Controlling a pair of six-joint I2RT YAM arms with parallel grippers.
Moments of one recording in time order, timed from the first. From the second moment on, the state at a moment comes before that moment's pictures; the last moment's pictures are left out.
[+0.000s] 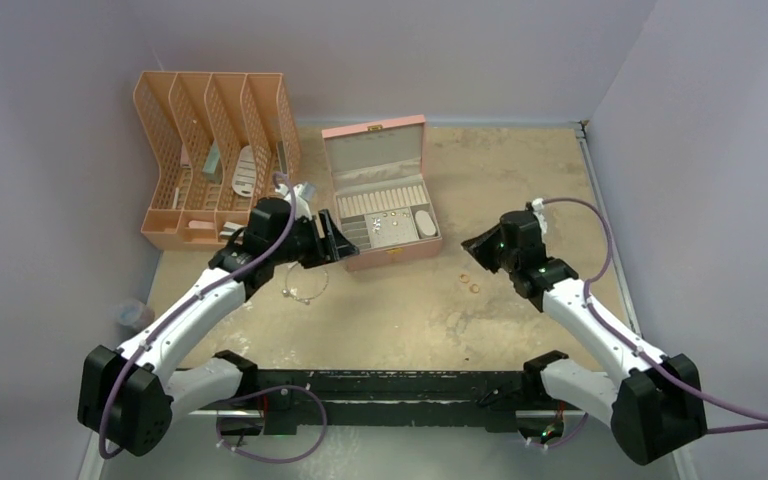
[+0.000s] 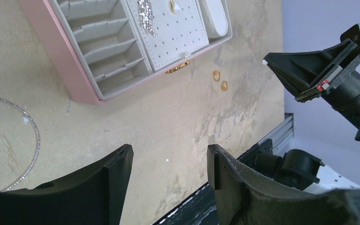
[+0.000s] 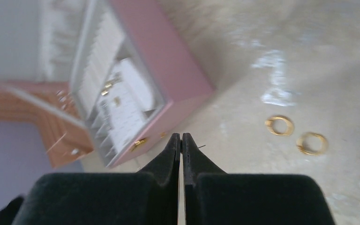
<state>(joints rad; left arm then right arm) -0.47 1.08 0.75 -0.27 0.34 -0.70 0.36 1.05 0.63 -0.31 0.10 1.14</state>
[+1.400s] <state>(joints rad) -0.34 1.12 0.95 -0.49 0.17 -0.52 0.51 1.77 0.99 0.23 -0.34 1.08</state>
